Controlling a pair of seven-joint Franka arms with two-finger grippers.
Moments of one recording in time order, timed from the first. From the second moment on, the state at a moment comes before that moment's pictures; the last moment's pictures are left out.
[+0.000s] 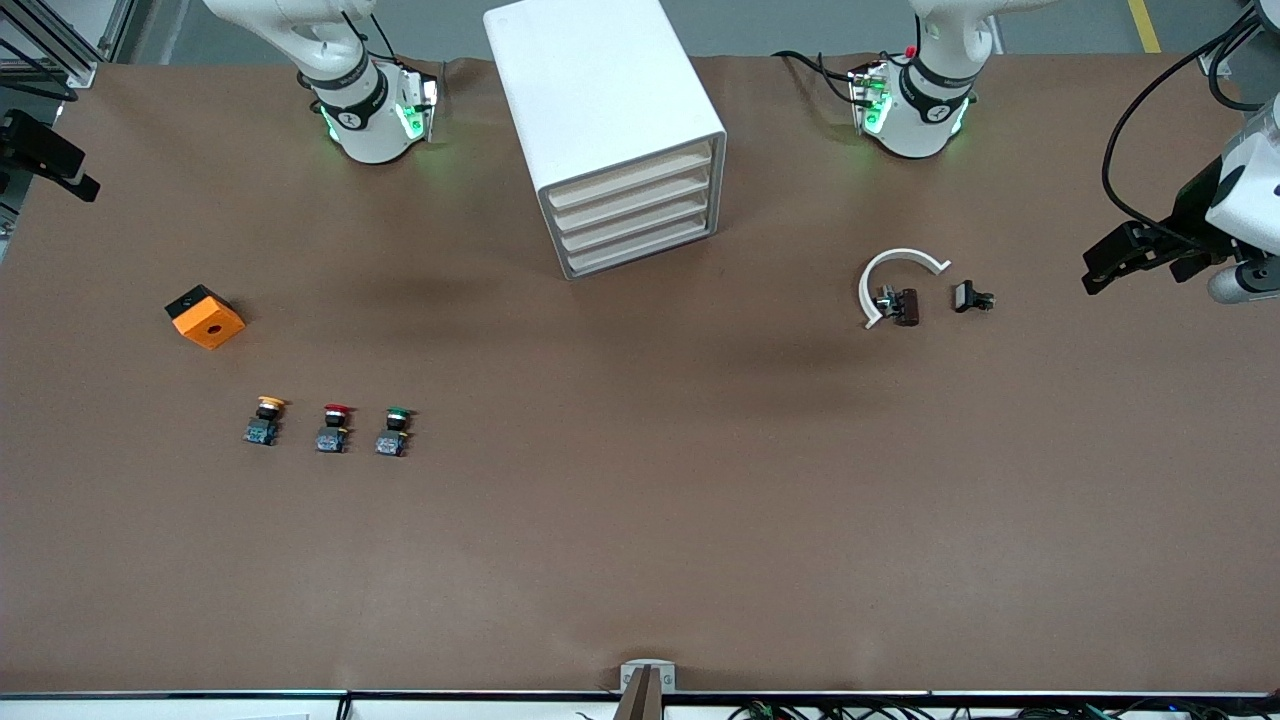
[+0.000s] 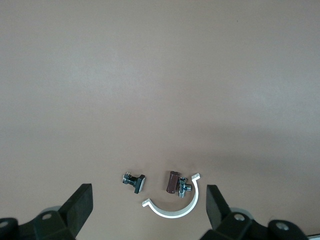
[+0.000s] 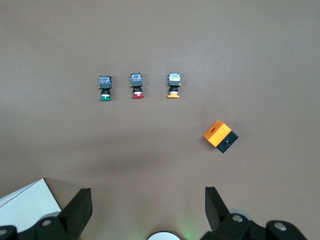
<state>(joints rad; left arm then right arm) 0.14 -0.04 -0.19 -1.68 0.03 1.68 -0.18 0.01 -0.16 -0.10 -1.60 -0.01 1.44 0.03</state>
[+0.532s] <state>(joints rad) 0.14 0.07 -0.19 -1.65 0.03 1.64 -0.18 0.01 -0.16 -0.10 -1.60 -0.01 1.44 0.03</state>
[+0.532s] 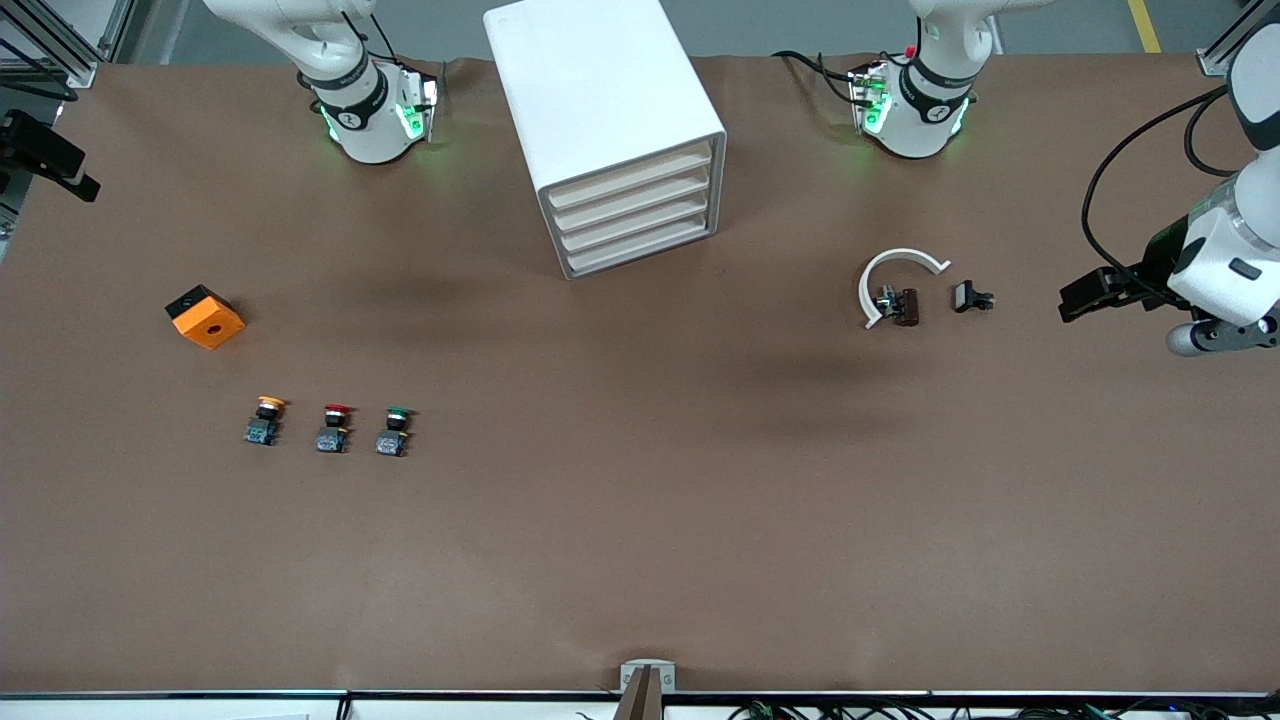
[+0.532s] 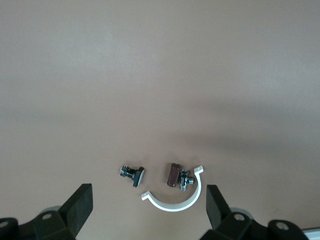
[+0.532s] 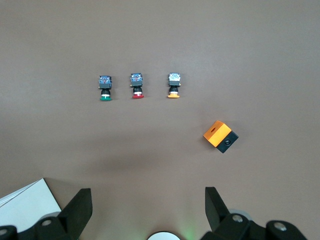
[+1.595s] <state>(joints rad) -0.27 0.37 -0.21 -1.43 0.01 1.61 -1.36 -0.01 -0.04 -0.11 -1.61 -0.03 1.47 -0.03</state>
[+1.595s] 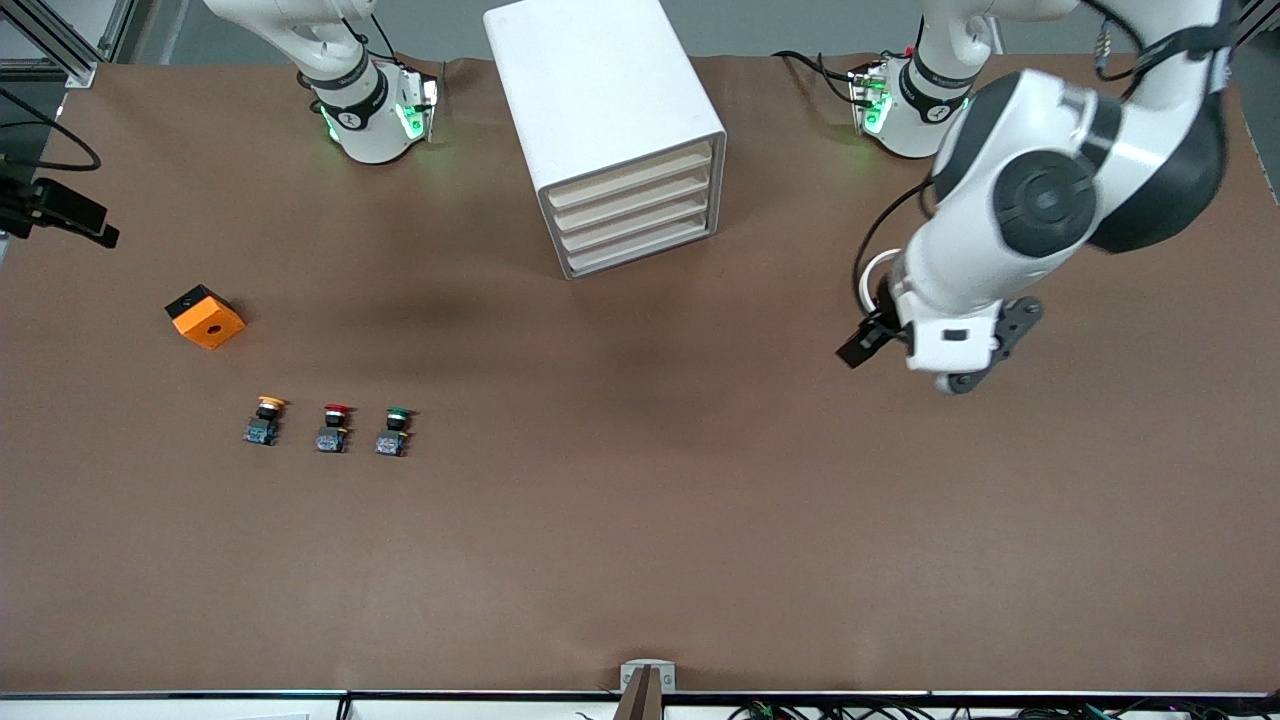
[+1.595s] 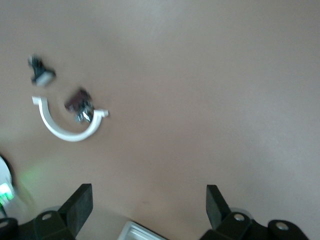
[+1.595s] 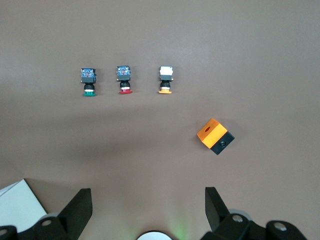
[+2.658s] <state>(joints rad) -0.41 0.68 -0.20 -1.39 -0.66 1.60 -2.07 -0.08 0.12 -0.12 -1.84 -0.02 1.92 -0.07</state>
